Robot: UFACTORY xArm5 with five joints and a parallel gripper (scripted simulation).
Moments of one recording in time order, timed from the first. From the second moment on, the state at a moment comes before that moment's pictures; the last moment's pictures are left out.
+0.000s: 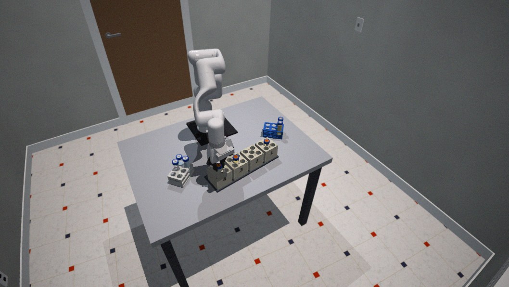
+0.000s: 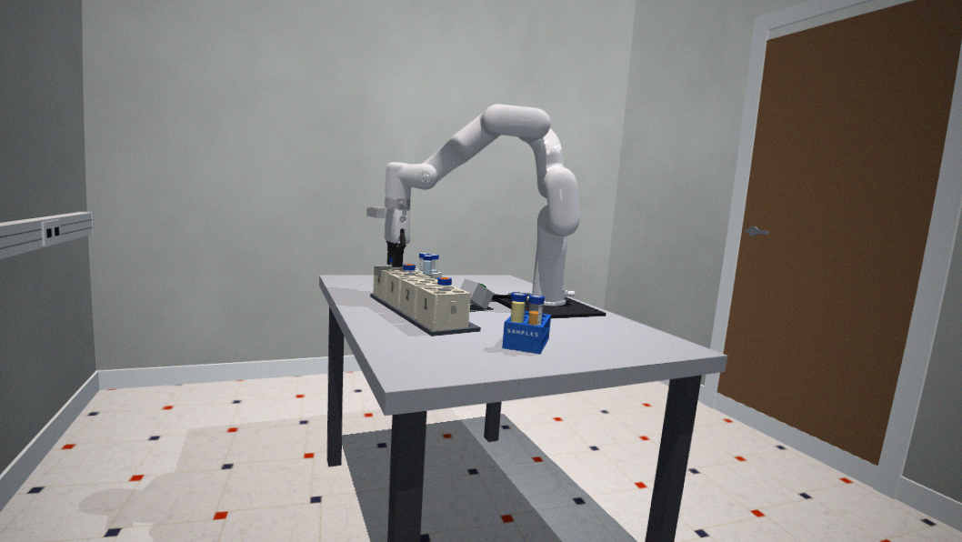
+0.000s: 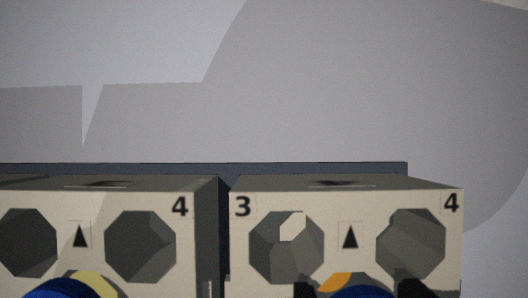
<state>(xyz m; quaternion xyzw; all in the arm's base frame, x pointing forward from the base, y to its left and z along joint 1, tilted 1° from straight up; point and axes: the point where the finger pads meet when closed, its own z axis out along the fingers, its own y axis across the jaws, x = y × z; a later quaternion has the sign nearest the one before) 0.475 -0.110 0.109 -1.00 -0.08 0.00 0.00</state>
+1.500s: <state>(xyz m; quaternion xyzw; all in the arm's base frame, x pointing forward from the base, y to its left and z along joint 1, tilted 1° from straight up) 0.475 -0.110 0.106 -1.00 -0.08 0.00 0.00</state>
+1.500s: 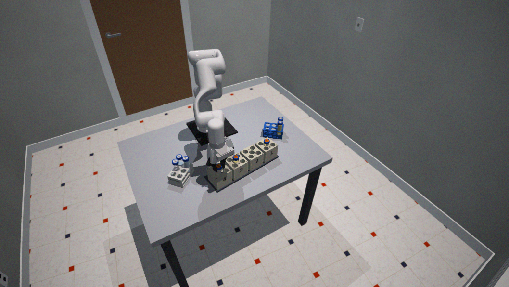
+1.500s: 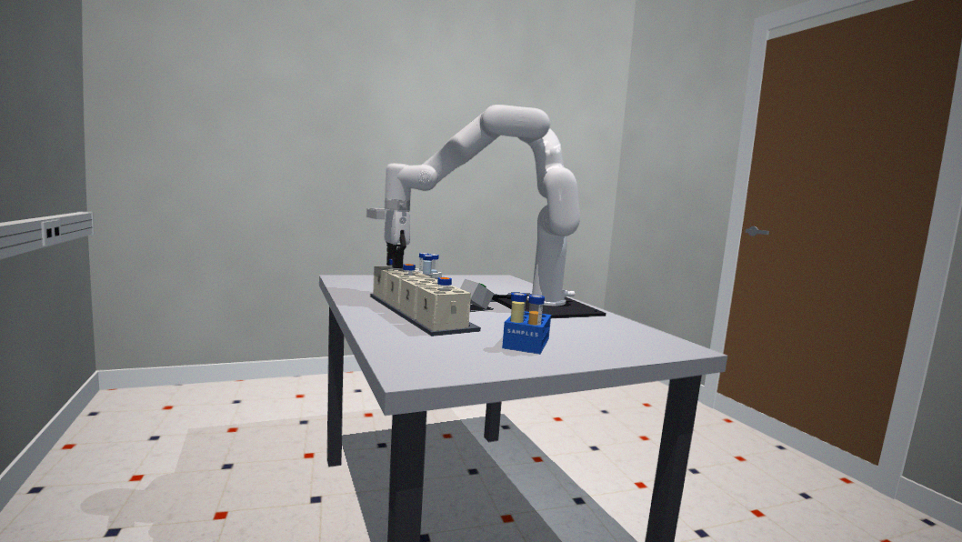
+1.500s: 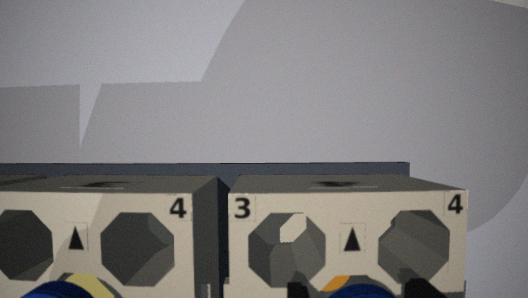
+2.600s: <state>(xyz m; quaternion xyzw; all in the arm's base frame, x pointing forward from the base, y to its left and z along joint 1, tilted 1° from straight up) 0.475 -0.111 0.156 -1.00 -0.08 0.00 0.00</state>
